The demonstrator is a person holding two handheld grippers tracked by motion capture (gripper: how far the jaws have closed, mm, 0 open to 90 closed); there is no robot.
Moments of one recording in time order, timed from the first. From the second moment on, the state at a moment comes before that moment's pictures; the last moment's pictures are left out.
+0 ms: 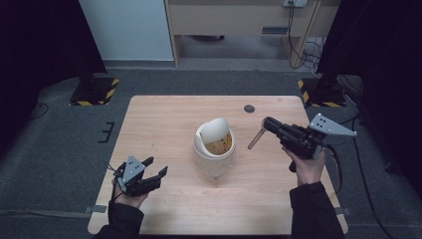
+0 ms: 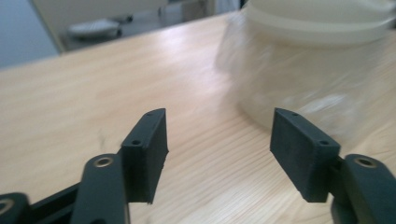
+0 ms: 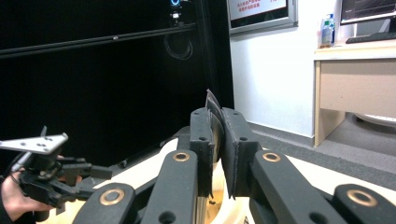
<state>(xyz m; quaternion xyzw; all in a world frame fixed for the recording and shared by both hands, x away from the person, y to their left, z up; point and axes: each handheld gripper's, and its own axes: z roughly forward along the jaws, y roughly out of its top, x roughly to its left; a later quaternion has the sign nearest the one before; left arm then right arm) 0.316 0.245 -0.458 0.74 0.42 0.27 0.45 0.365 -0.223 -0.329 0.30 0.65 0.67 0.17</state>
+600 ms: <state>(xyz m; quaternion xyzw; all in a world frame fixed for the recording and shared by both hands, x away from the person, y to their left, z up) 0.339 0.261 -0.488 0.76 0.47 0.20 0.39 0.384 -0.179 -0.332 0.29 0.65 0.68 0.19</state>
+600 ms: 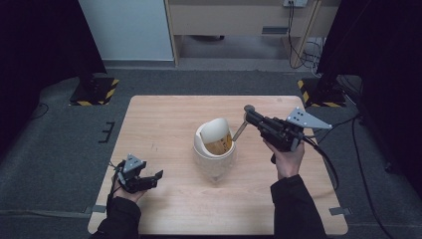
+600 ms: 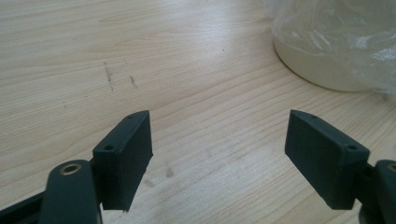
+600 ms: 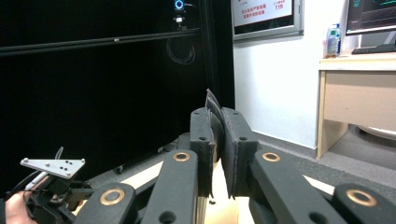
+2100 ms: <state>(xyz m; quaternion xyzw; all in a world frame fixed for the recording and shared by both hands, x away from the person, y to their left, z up) 0.339 0.258 -0.486 0.77 0.46 0.21 0.39 0.396 -0.152 -0.381 0.30 0.68 0.64 0.18</state>
